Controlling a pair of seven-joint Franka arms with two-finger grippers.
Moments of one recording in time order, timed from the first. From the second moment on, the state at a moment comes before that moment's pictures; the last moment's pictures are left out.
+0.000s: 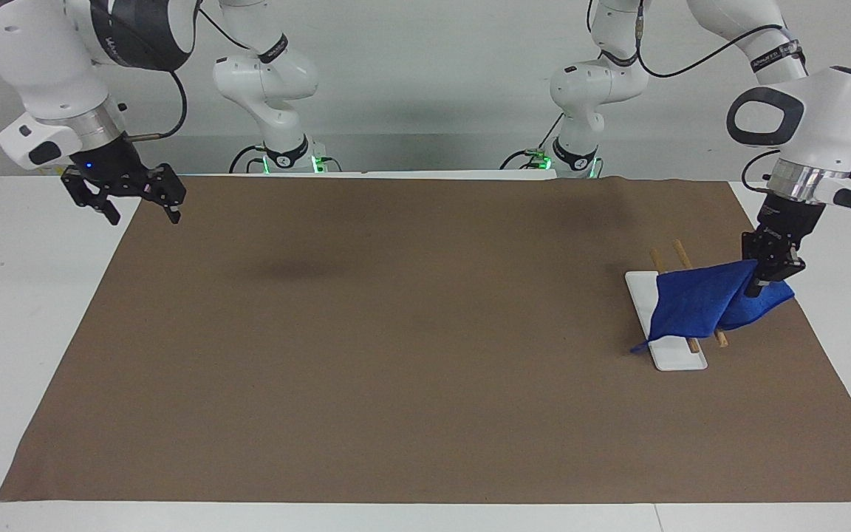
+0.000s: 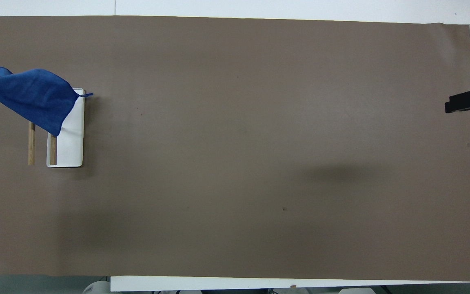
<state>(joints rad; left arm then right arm) 0.14 -0.05 -0.02 -2.05 -0.34 2.46 -0.99 0.04 -0.04 -0.15 -1.69 -0.02 1.69 -0.14</state>
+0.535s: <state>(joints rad) 0.20 -0.06 -0.02 -2.14 -0.34 2.45 -0.93 0.05 -0.04 -0.14 -1.69 -0.02 1.69 -0.14</state>
